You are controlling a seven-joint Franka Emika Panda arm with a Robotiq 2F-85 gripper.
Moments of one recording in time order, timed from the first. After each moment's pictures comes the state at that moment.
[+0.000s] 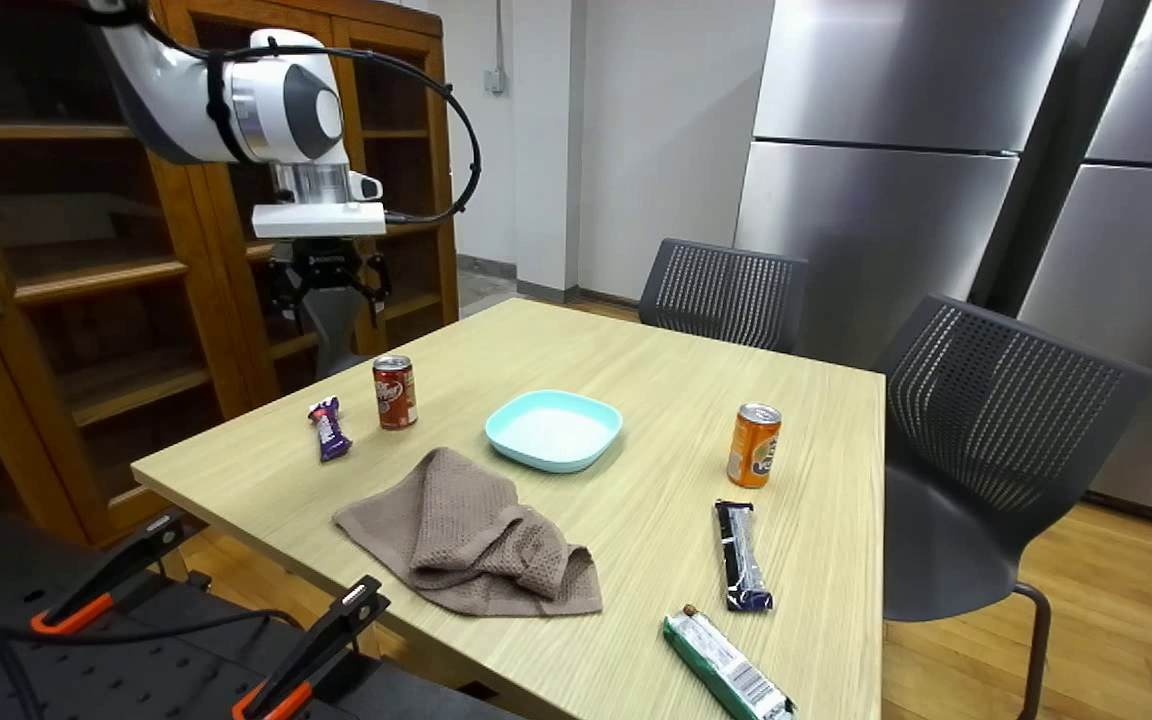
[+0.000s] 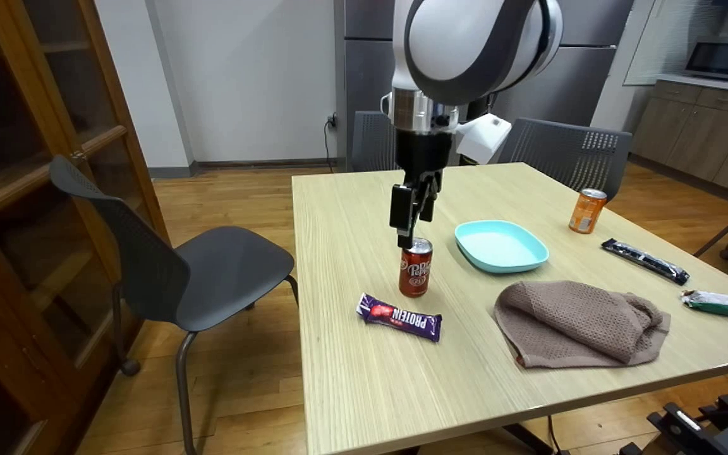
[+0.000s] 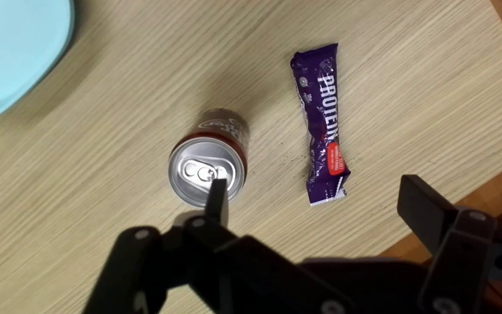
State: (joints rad) arm 0.16 0.46 0.17 -2.10 -0.19 2.53 -0.30
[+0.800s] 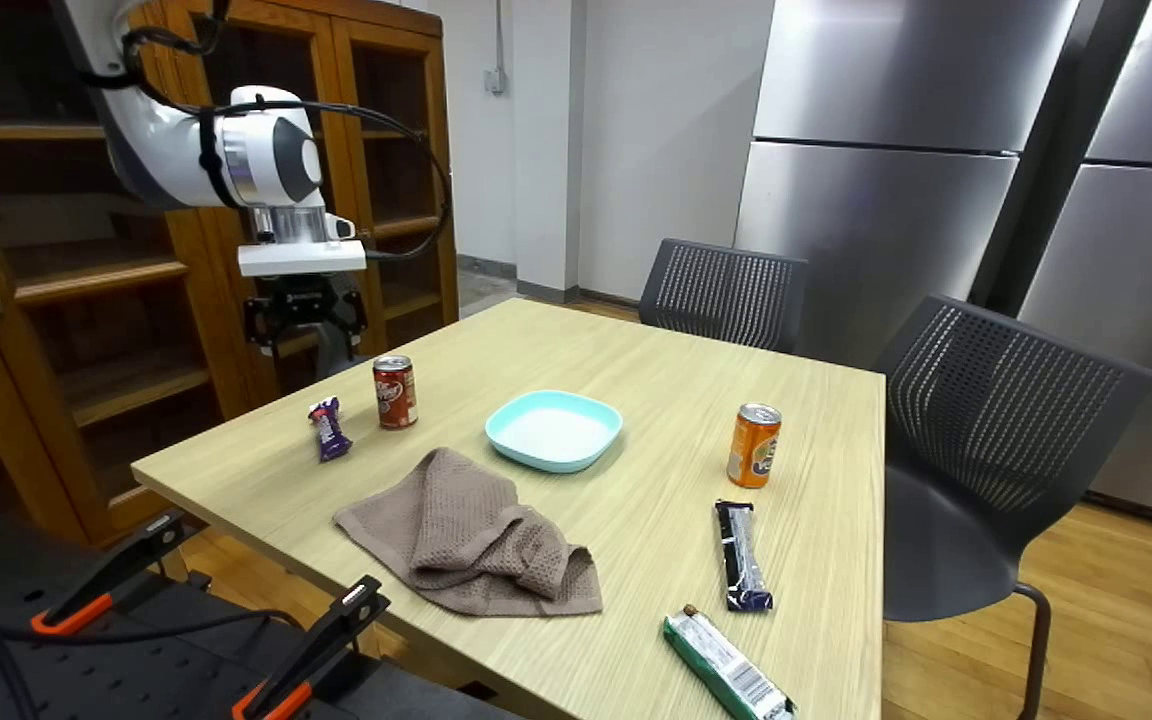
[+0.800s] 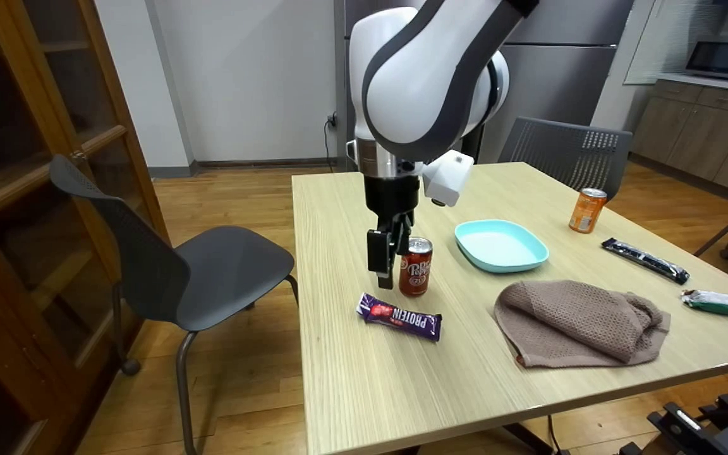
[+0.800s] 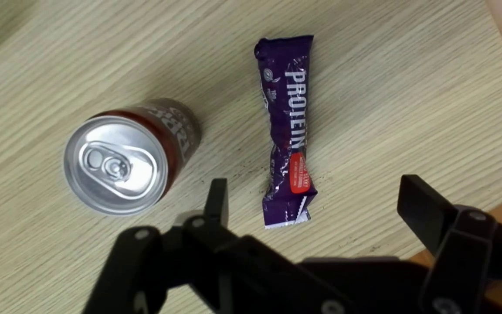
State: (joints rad) arm 0.23 0.62 0.17 -2.00 -0.25 2.50 -0.31
